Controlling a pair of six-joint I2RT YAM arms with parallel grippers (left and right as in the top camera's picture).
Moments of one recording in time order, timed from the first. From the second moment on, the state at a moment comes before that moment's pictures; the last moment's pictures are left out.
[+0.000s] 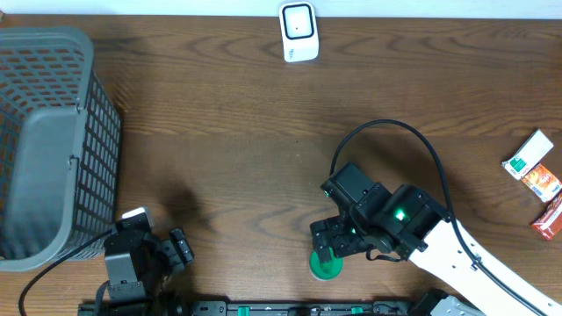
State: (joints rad) left arm 0.13 0.27 0.42 -1.03 0.00 -0.25; right arm 0.81 1.24 1.08 -1.24 -0.13 0.58
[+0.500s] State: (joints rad) left arm 0.13 0.27 0.42 -1.03 0.00 -0.25; right arm 0.92 1.34 1.08 -1.22 -0.08 0.71
